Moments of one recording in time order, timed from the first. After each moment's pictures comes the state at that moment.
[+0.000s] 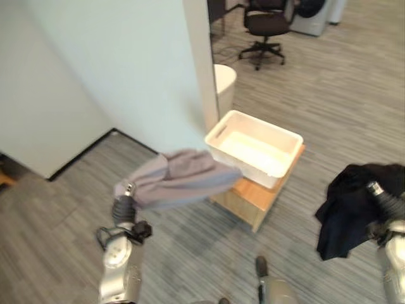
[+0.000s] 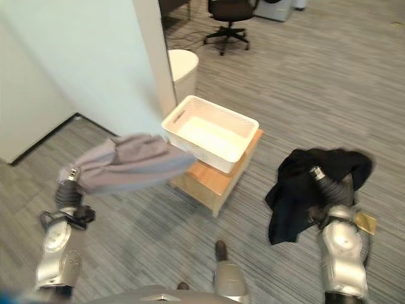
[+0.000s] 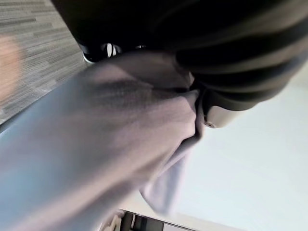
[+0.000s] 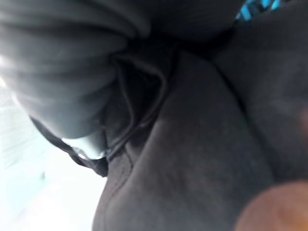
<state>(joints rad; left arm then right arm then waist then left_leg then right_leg) 0.18 0.19 0.19 0.02 -0.50 -0.12 0.10 0.03 -0.52 -0.36 -0.03 0.32 -0.06 -0.14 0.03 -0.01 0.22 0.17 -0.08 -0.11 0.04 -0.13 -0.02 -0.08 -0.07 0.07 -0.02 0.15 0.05</state>
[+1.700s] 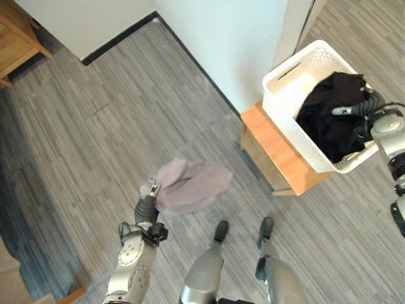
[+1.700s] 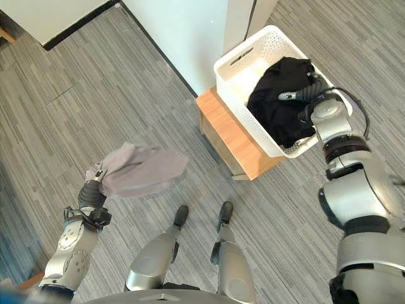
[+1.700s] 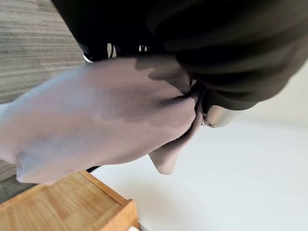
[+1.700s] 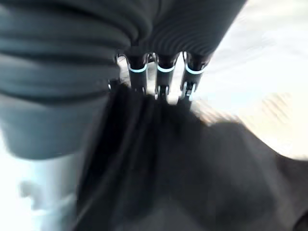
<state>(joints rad) 0.11 0.33 -0.02 0.03 -0.66 -0.11 0.11 -1.23 -0.92 0.83 0.95 0.22 0.08 0.03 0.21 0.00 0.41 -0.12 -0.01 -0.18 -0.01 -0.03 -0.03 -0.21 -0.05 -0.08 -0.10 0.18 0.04</state>
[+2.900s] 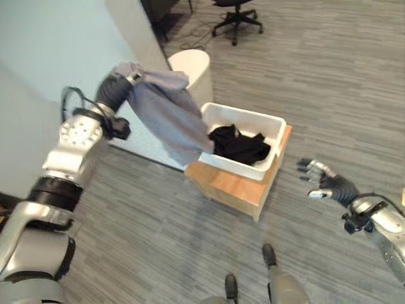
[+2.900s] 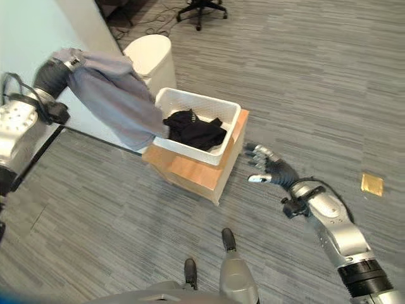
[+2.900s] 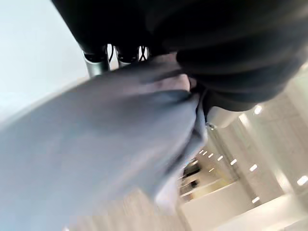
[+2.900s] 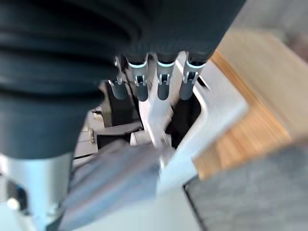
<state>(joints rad) -0.98 1.01 -0.47 0.61 -0.78 -0.11 -0.11 0.05 -0.77 0.14 -0.07 0.69 0.02 0.39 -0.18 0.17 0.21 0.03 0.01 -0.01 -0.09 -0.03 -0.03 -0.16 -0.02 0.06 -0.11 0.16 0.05</state>
